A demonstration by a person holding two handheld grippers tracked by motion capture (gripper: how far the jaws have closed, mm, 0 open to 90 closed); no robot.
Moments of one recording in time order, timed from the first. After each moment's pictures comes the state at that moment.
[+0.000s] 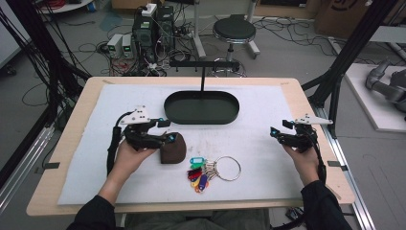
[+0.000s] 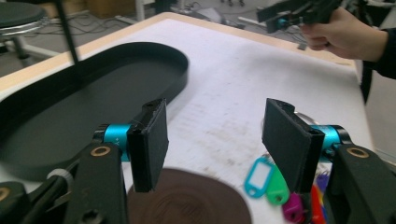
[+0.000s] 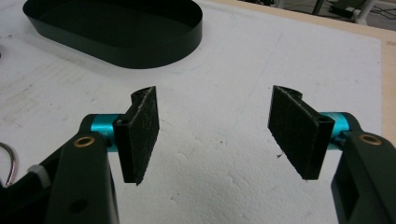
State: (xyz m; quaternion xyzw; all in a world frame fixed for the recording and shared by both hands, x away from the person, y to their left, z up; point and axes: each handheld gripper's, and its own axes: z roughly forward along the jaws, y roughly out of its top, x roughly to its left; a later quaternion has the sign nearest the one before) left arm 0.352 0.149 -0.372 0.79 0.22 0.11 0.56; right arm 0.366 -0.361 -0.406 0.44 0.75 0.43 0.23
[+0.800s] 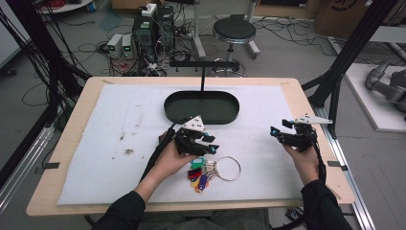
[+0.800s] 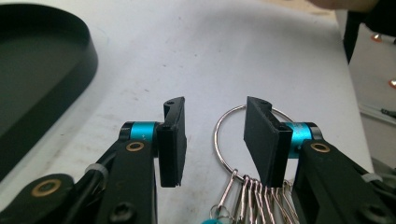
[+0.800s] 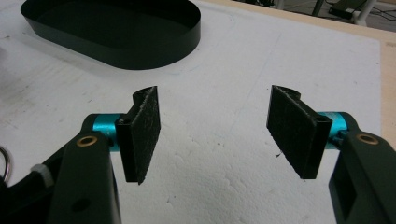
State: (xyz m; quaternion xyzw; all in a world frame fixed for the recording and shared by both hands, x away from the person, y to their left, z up) left arm 0.364 0.023 -0.400 0.86 0.17 0.04 0.47; right arm 0.369 -0.362 -0.408 0.43 0.75 0.44 0.23
